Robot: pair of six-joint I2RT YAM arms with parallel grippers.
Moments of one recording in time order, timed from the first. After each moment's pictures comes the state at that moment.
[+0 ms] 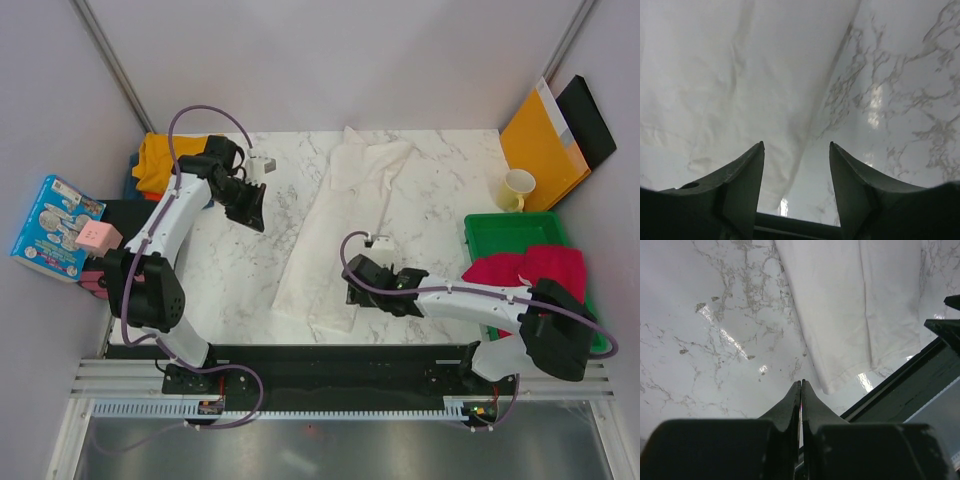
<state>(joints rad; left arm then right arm) -0.19 1.66 1.52 -1.08 0.45 0.26 0.99 1.38 0.80 -0.42 0.42 0.95</state>
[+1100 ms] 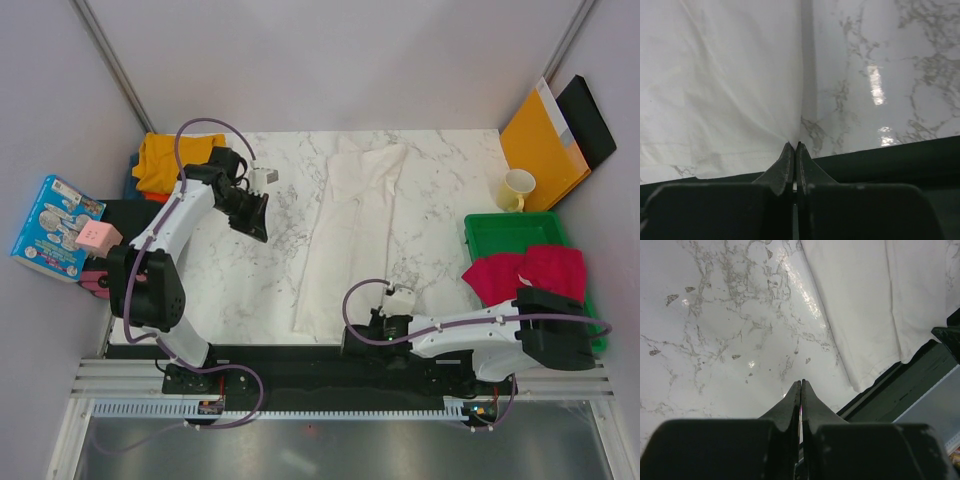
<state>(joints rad) -0.19 1.66 1.41 -1.03 0.49 0.25 1.43 1.42 0.70 -0.69 0.64 1.70</state>
